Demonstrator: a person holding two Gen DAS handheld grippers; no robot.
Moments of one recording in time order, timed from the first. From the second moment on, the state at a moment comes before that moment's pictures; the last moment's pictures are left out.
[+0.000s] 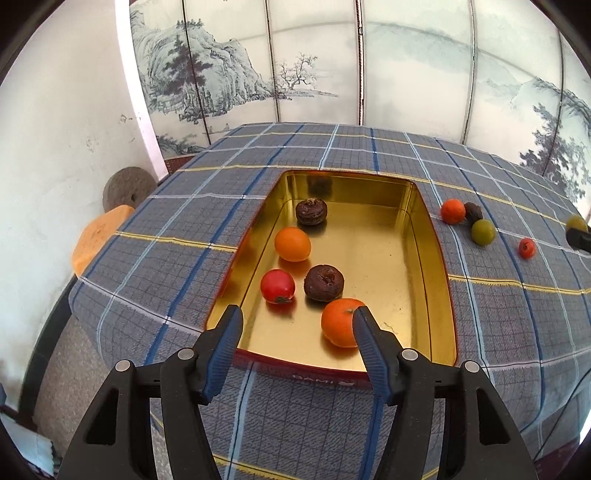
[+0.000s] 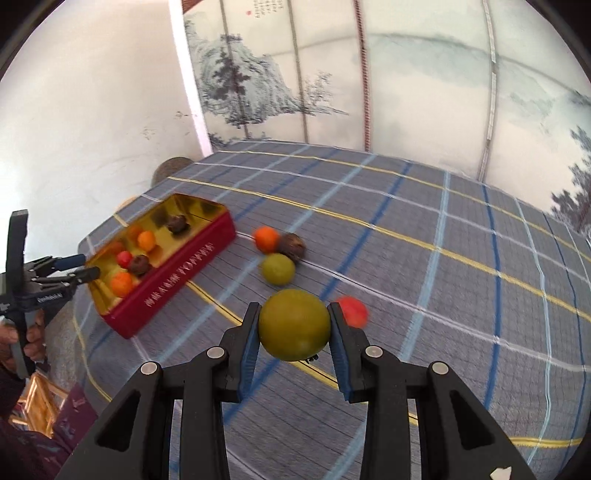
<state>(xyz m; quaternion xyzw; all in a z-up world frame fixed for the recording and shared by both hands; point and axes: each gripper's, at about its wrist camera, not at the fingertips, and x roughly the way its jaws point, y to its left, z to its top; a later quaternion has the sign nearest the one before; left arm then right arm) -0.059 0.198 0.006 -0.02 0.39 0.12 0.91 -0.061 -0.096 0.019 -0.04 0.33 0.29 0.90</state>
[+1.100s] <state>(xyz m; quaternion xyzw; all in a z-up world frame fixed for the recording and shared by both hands) -0.075 0.245 -0.001 -0.01 0.38 0.18 0.91 0.022 0.146 -0.010 -0.08 0.41 0.42 0.81</state>
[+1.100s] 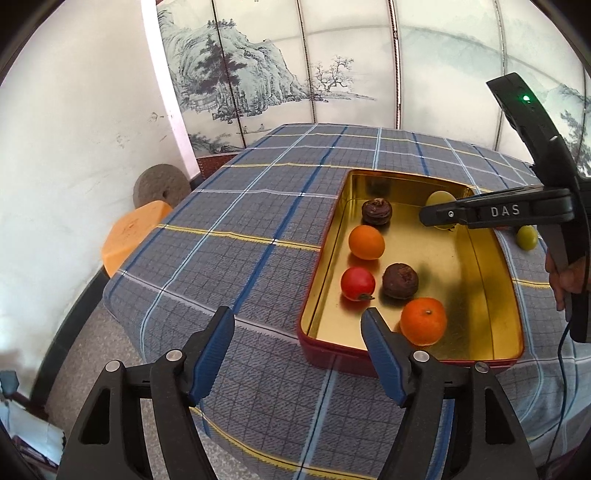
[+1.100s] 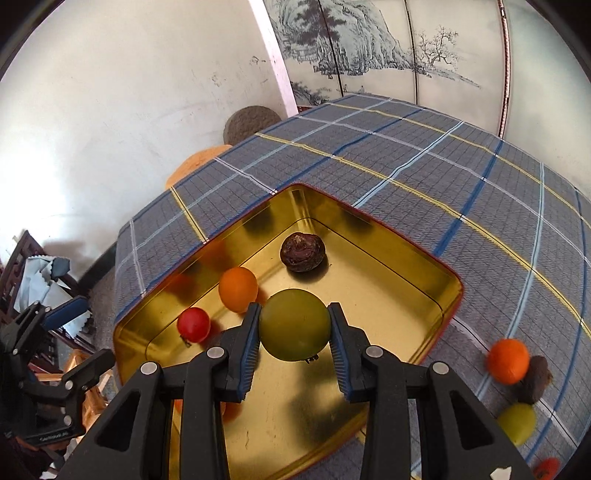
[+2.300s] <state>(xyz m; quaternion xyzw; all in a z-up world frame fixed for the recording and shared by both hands) -0.073 0.224 0.009 0.01 0.38 0.18 0.91 -0.028 0.026 0.027 -0.02 0.32 0.37 0.87</state>
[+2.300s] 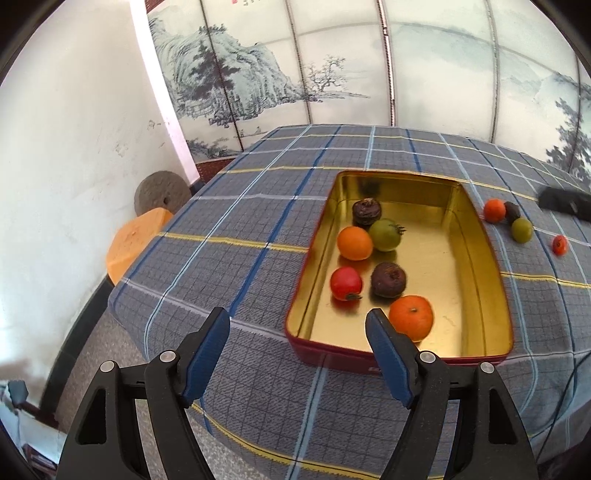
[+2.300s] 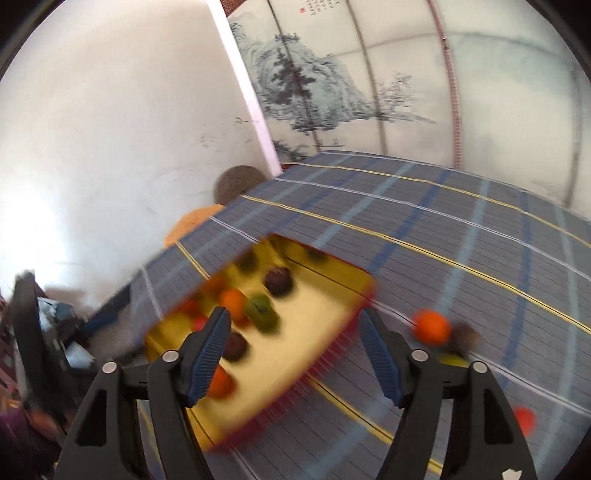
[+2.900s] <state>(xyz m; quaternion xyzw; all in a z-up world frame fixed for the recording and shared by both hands) -0.032 0.120 0.028 0.08 0.40 0.06 0.91 -0.026 -0.219 -0.045 0.00 0.38 0.09 0.92</state>
